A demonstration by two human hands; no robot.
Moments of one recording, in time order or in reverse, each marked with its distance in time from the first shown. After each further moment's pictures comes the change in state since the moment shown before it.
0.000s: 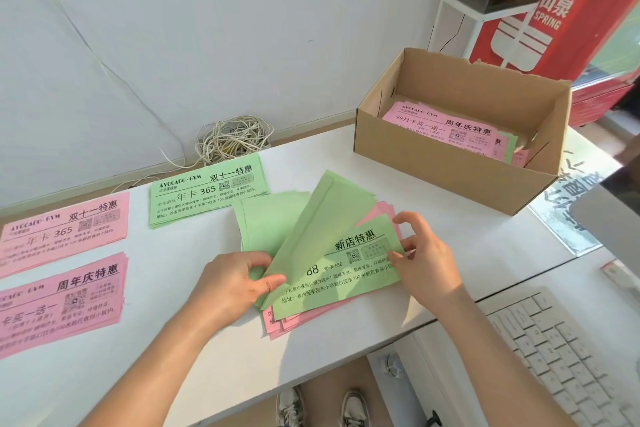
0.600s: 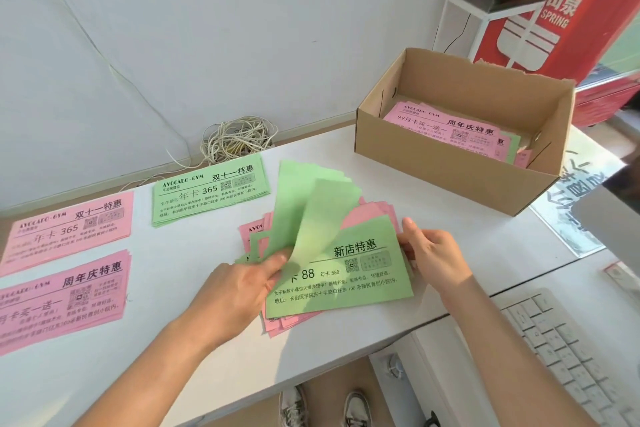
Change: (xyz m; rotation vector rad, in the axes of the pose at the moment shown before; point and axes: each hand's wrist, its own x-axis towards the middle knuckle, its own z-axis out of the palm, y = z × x) left_hand -0.013 0.008 0.003 0.345 0.098 0.450; right_hand 0.009 0.006 -0.011 0.405 -0.096 0.221
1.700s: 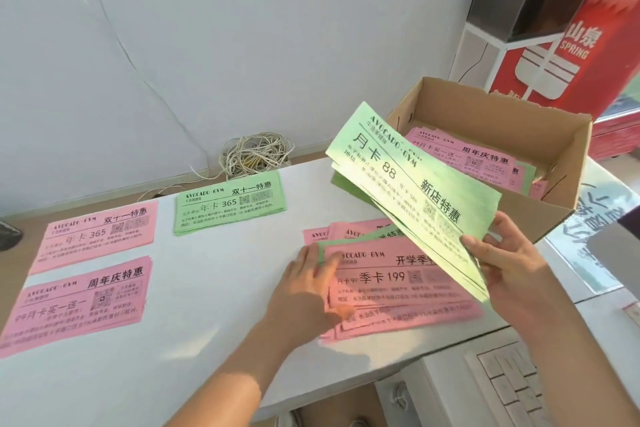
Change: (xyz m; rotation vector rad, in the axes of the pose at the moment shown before) left_hand 0.043 0.053 0.037 -0.107 -0.265 -0.309; right_hand -0.028 -0.049 -0.069 0.770 -0.222 -0.079
